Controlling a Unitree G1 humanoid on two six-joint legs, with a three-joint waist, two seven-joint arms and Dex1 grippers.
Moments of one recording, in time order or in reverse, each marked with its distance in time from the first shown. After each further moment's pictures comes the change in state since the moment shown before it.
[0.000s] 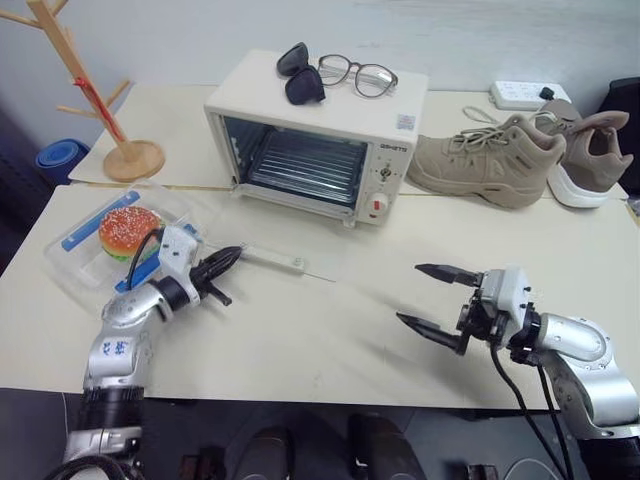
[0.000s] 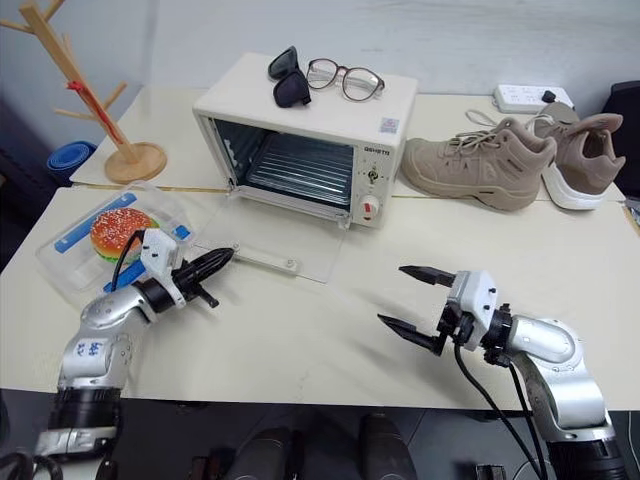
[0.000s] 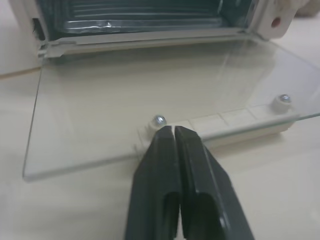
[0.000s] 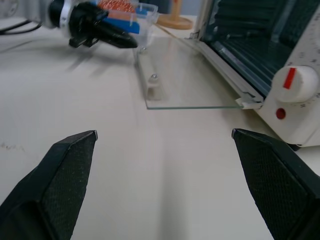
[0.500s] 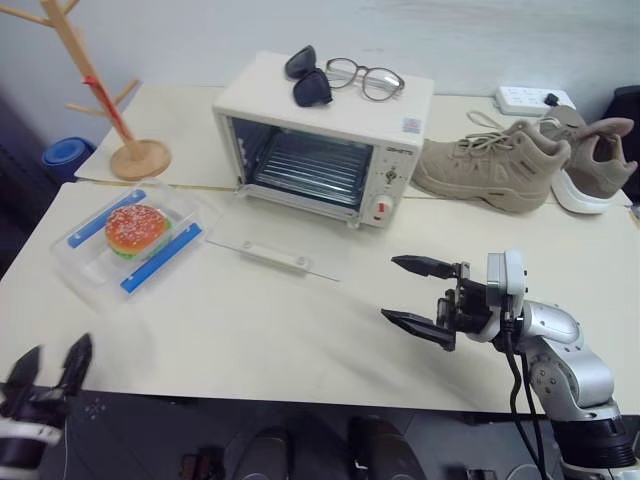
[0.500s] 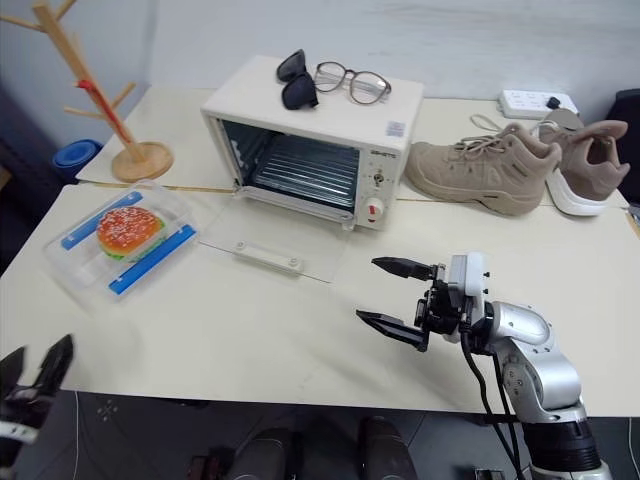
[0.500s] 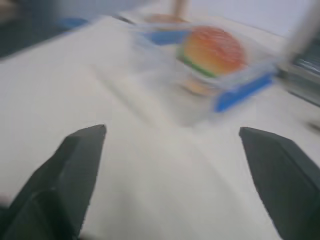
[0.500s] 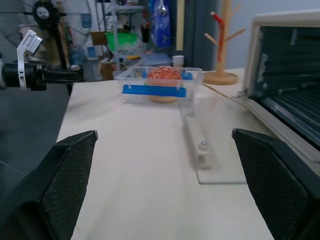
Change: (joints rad) left arm 0.702 -0.245 0.689 -0.409 -0.425 0.052 0.284; right arm -0.125 0.089 0.081 0.006 0.129 0.083 0.130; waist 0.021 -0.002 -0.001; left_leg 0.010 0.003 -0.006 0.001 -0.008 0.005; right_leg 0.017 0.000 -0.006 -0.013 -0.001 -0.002
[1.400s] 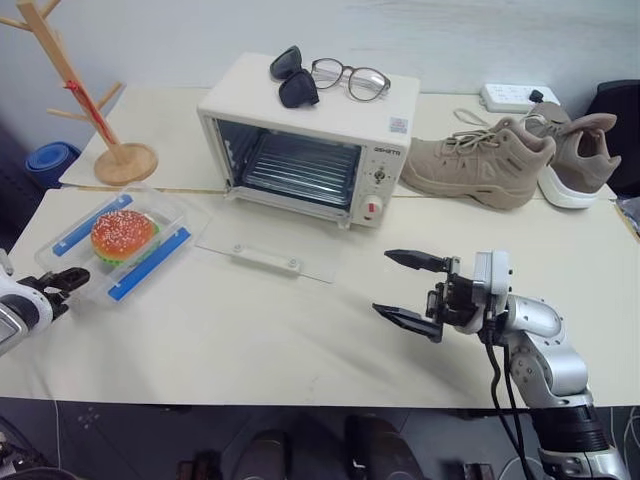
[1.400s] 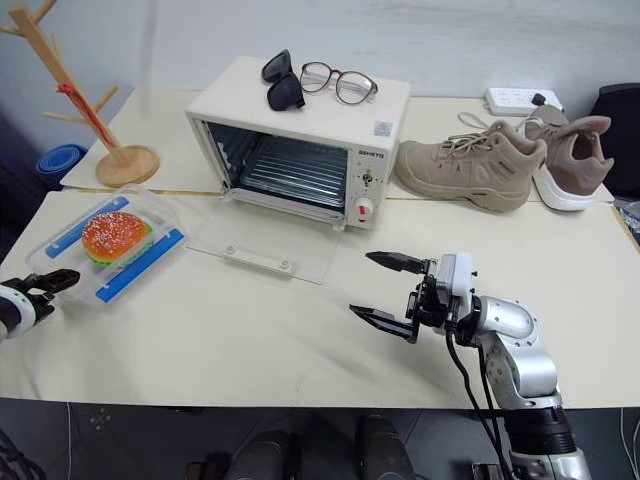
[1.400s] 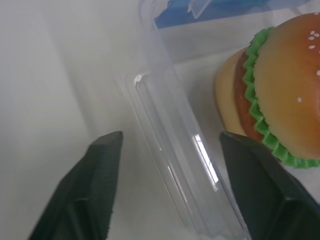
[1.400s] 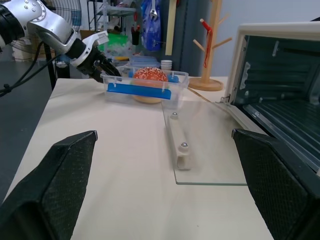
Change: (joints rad) left arm -0.771 0.654 -0.143 0.559 -0.289 0.902 0.711; right arm -0.037 0.057 0.010 0.108 -0.108 -0.143 0.013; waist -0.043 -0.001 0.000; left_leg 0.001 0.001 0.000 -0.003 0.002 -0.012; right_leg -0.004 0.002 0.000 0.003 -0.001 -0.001
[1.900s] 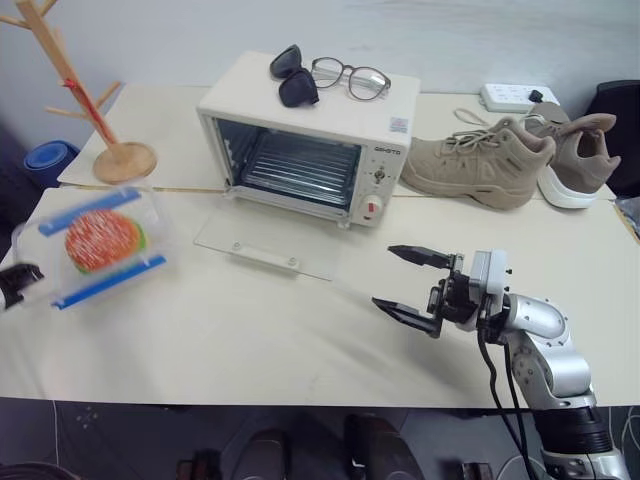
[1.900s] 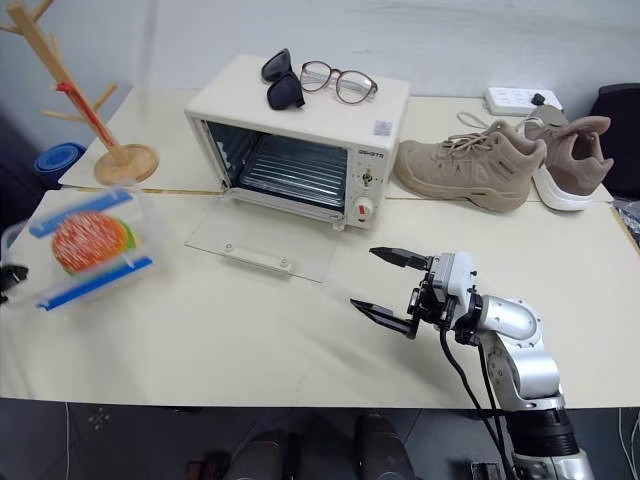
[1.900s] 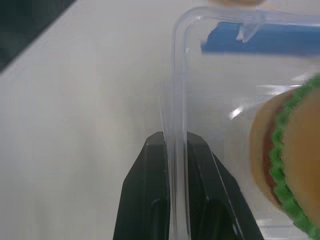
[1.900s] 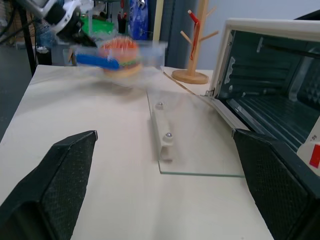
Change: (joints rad) left arm -0.094 0.257 -0.044 0.041 0.146 0.048 -0.333; right arm -0.017 -0.020 -0.002 -0.024 -0.037 -0.007 -0.065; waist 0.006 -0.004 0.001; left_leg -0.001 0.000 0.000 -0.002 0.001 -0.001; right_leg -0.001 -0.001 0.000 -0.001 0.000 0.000
